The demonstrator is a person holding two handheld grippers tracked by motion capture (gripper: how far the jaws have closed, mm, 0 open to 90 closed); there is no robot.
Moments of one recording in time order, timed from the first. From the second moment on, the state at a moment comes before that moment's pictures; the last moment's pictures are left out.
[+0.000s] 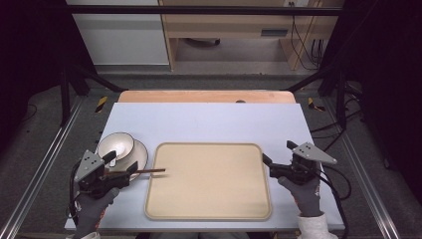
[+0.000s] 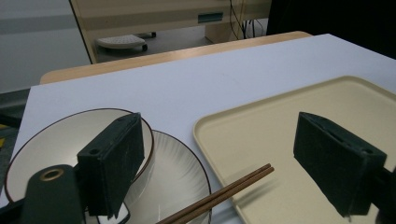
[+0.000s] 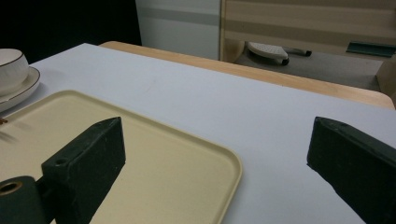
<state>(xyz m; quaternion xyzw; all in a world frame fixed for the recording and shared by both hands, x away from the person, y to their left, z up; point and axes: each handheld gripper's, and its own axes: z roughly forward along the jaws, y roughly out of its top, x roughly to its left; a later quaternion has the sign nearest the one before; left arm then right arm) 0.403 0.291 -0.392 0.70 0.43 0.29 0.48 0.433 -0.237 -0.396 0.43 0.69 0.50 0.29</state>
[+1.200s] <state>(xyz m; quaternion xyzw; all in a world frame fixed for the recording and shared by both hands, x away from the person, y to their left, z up) 0.380 0.347 -0.431 0.74 0.46 0.26 0.42 0.428 -0.220 -0.398 0.42 0.72 0.49 0.27</state>
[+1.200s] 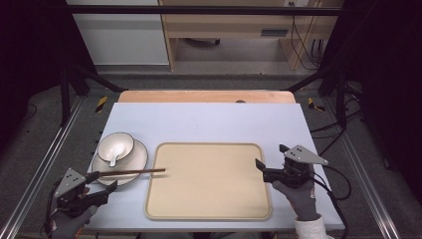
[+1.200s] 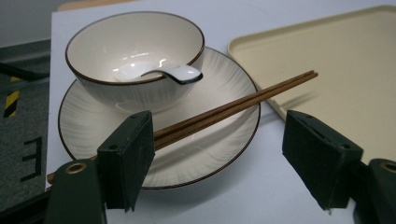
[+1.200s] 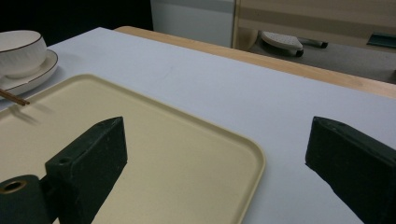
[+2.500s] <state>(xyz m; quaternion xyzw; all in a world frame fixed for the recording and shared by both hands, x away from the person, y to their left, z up) 0.422 0.337 -0.456 0.78 0.45 0.26 0.34 0.427 -0.215 -0.394 0.41 0.72 0.49 0.27</state>
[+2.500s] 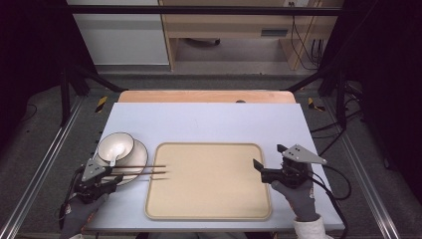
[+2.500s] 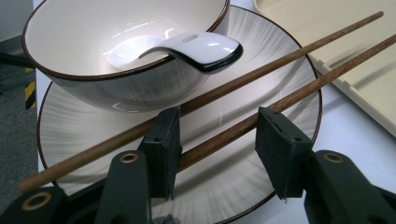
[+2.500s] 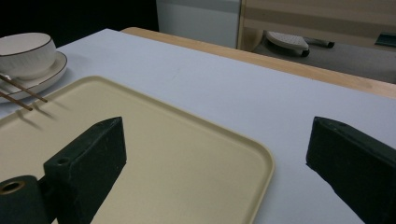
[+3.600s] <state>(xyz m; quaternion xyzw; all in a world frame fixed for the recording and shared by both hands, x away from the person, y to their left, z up) 0.419 0.325 -0.447 0.81 0.44 0.24 0.31 0.429 -0.215 -0.395 0.41 0.72 0.48 0.27</state>
